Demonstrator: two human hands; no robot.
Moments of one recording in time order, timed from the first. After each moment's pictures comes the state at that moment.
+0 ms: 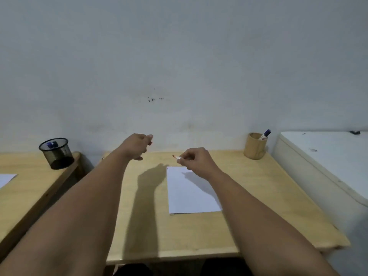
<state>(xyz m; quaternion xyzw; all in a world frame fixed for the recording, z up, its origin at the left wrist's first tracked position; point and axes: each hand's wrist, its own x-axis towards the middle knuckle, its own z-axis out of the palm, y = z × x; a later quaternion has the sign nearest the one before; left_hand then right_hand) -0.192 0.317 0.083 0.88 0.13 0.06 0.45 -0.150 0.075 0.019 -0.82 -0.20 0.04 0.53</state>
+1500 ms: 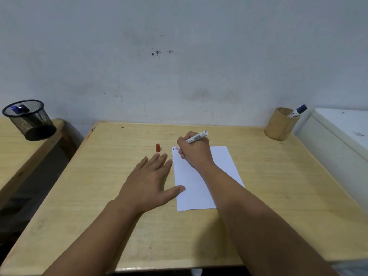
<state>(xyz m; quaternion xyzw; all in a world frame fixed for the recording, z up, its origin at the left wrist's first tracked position) -0.247 0.295 -0.073 0.99 -0.06 0.05 0.12 -0.112 0.148 -0.060 -0.78 -0.03 0.04 0.63</state>
